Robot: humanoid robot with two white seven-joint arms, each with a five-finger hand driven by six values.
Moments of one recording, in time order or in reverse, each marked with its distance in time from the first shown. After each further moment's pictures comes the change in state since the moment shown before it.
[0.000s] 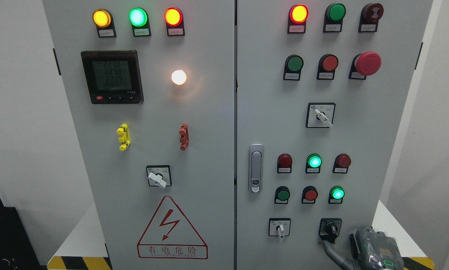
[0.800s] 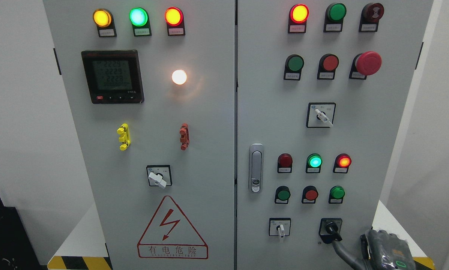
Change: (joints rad) left arm 0.000 0.000 0.000 0.000 0.000 0.000 0.000; right arm -0.007 -0.003 -0.057 0.018 -0.045 0.001 -0.002
